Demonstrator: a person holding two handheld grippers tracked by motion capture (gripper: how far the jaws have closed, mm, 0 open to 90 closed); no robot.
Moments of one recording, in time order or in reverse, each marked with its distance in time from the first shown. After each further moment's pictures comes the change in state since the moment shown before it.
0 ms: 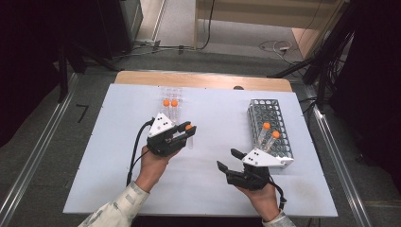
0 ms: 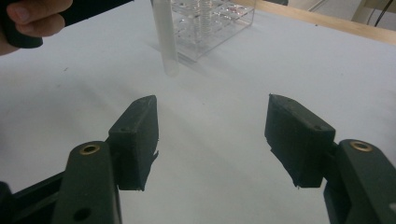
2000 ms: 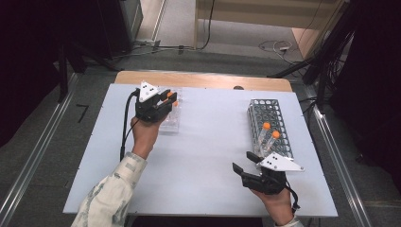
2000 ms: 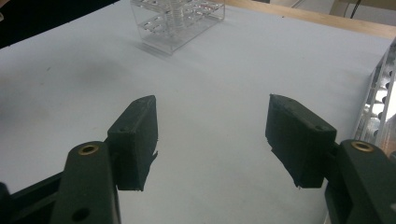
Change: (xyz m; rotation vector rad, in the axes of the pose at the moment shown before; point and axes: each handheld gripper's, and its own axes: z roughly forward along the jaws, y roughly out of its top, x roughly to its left) left arm 0.068 0.038 0.018 -0.037 0.262 -0.028; right arm -0.021 -0.015 -0.027 -0.011 -0.046 0.043
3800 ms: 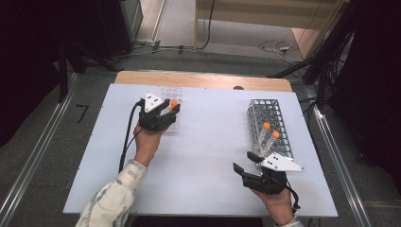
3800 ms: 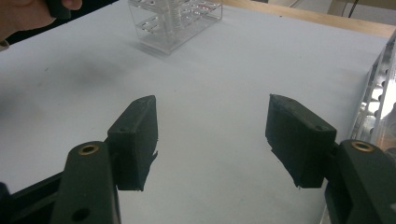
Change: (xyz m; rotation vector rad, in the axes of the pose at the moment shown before) left arm -0.008 -0.029 0.002 0.042 -0.008 0.010; right arm -0.002 -0.001 -0.001 -0.004 -0.008 0.007
